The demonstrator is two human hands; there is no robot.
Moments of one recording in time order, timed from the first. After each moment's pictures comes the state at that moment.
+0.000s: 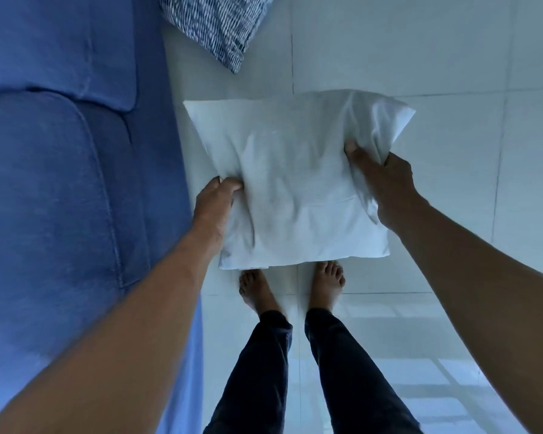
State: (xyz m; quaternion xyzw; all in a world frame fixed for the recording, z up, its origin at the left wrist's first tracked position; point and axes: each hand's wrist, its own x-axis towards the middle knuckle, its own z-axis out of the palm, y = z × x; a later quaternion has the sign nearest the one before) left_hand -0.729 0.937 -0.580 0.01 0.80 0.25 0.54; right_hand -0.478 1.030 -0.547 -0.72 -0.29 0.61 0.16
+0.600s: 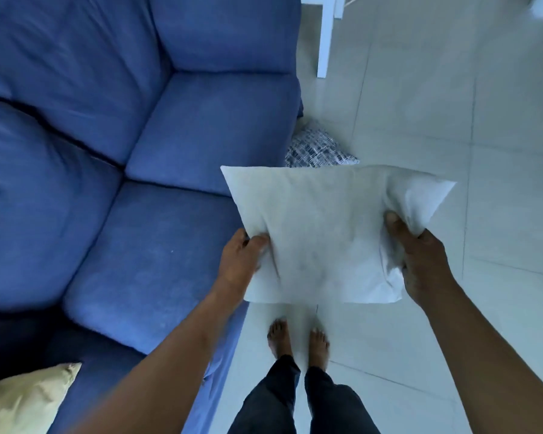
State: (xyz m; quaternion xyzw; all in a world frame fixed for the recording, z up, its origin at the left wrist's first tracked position) left_hand -0.765 0.864 -0.161 0.09 0.77 0.43 0.46; right_hand -0.510 1.006 -0.153 -0.60 -0.37 0.65 0.28
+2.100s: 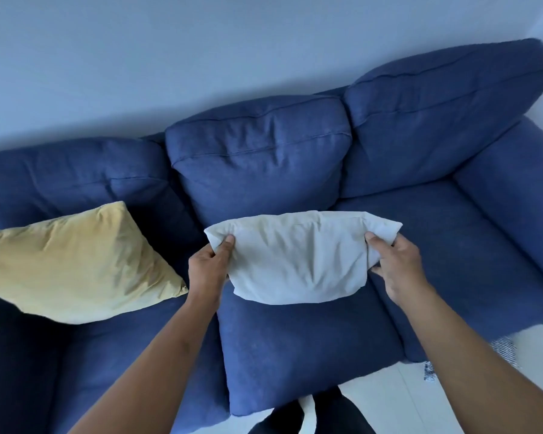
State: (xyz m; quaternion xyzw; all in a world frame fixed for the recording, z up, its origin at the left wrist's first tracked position) left_hand -1.067 0.590 -0.075 -0.31 0.69 0.66 0.06; right_hand -1.068 0.913 -0.072 -0.32 -0.66 0.68 -0.04
